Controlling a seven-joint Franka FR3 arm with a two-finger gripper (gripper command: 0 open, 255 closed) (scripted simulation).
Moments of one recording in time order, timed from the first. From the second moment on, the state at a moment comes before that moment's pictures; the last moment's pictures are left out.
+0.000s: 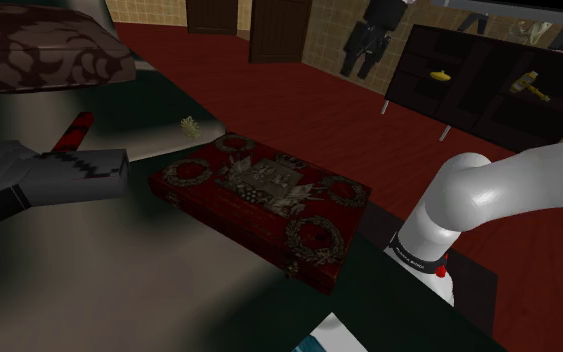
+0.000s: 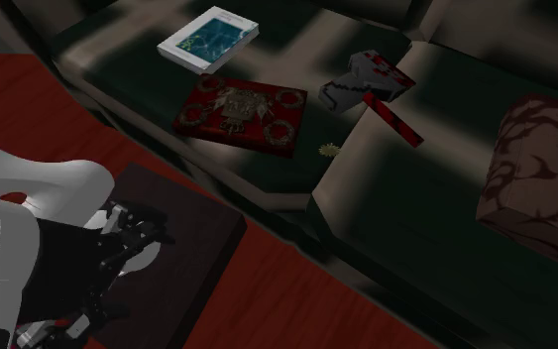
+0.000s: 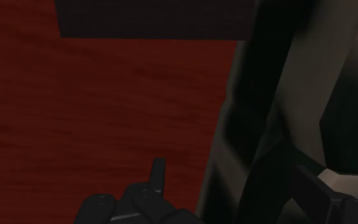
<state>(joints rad) -0.01 -0.82 -0.05 -2.29 0.12 1.59 0.00</state>
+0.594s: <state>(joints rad) -0.02 -0.75 0.12 -2.29 0.25 1.62 0.33</state>
